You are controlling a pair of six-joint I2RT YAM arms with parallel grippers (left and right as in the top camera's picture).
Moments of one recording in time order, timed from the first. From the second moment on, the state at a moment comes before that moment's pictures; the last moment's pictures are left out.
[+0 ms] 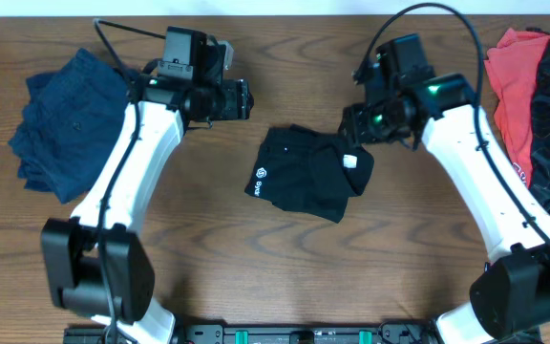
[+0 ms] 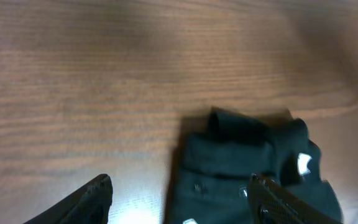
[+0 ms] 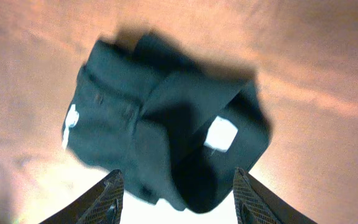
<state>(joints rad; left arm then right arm) -0.19 1.77 1.48 -0.72 0.30 -0.20 0.32 1.72 1.53 -1.02 -0.23 0.19</state>
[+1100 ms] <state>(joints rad) -0.30 2.10 1.48 -1.01 0.33 -0.15 0.45 1.74 1.03 -0.72 -0.09 0.36</state>
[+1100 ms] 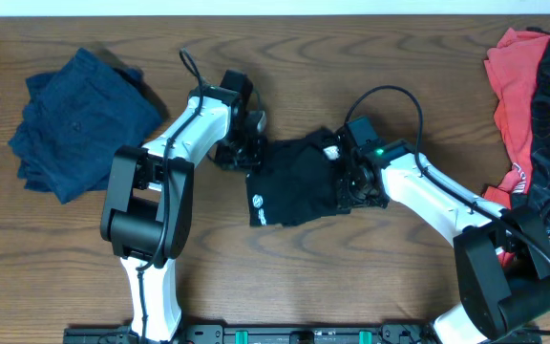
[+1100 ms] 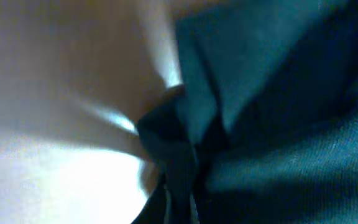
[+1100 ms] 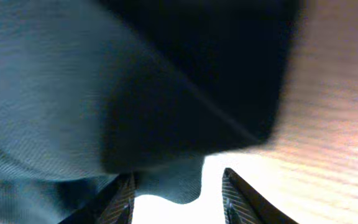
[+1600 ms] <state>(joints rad) -0.30 2.10 1.48 -1.34 0.30 -0.15 0.35 1.74 1.04 -0.67 -0.24 0.28</state>
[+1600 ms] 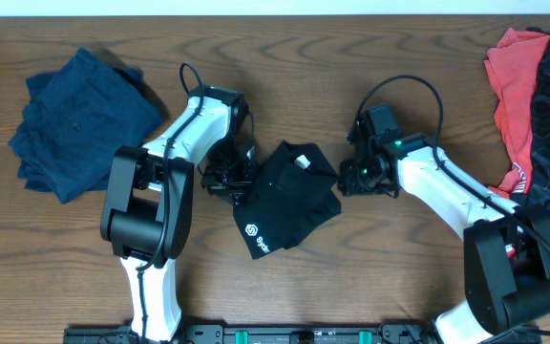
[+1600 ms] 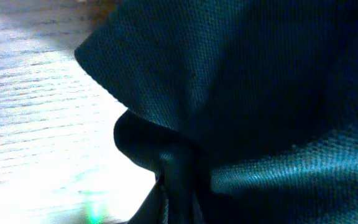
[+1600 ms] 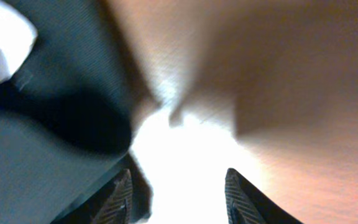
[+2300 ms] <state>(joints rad) -0.30 2.10 1.48 -1.23 0.30 -0.16 0.42 1.72 1.04 -0.80 -0.49 0.21</state>
